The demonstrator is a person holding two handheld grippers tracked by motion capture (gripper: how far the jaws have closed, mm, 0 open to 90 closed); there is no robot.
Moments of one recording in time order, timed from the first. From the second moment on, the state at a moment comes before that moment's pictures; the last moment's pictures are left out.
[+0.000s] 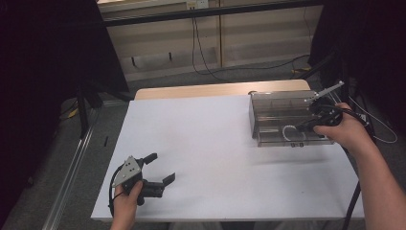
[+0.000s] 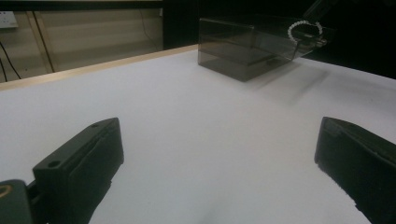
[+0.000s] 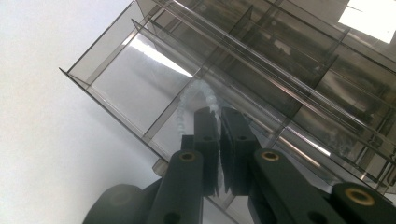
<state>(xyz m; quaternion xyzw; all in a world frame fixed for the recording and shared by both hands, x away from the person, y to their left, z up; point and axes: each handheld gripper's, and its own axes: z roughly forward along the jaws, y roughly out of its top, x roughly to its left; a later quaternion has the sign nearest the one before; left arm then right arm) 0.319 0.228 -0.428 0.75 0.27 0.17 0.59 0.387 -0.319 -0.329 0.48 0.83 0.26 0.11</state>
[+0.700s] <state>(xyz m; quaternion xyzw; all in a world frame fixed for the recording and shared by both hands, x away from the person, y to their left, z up) 0.318 0.227 -0.428 0.74 0.27 0.17 0.59 0.387 -0.320 -0.333 0.48 0.83 0.26 0.12</state>
